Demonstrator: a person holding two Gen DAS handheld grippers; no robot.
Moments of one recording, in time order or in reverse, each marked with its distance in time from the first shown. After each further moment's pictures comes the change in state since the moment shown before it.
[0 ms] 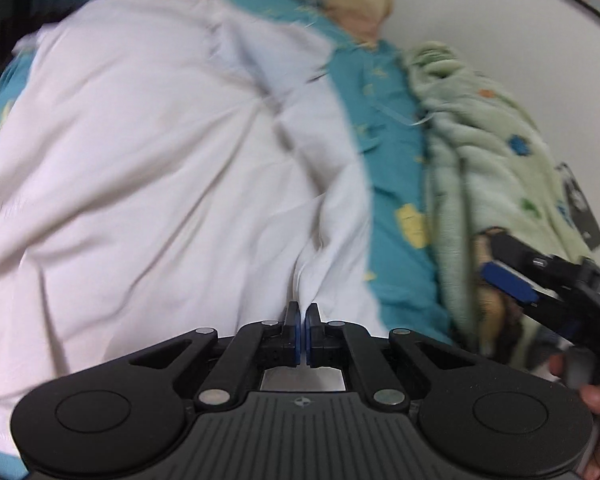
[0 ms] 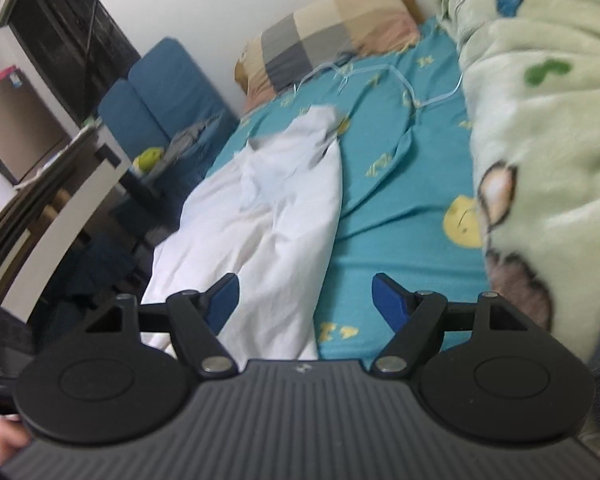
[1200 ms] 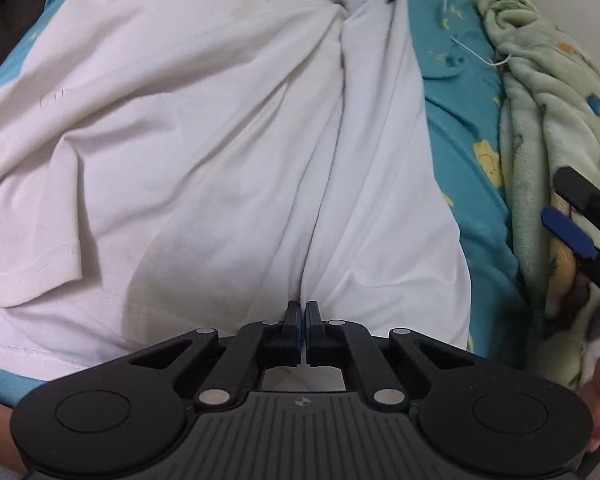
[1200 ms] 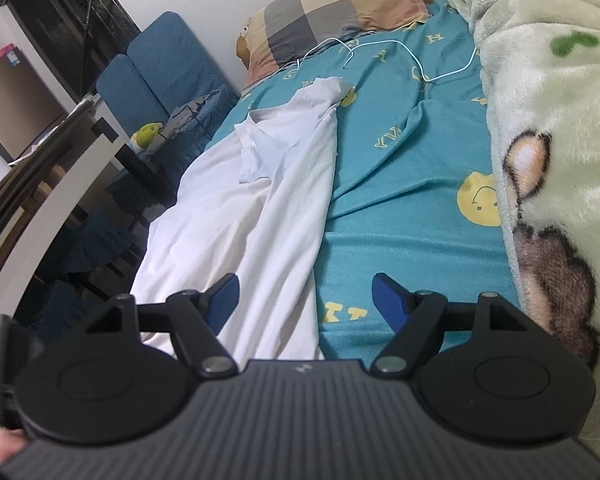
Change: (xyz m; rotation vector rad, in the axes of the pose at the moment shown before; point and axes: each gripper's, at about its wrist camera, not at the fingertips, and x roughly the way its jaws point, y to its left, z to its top) left arm 0.018 0.010 -0.030 -0.065 0.186 0.160; right arm 0.019 0.005 -0.007 -0.036 0.049 -0.001
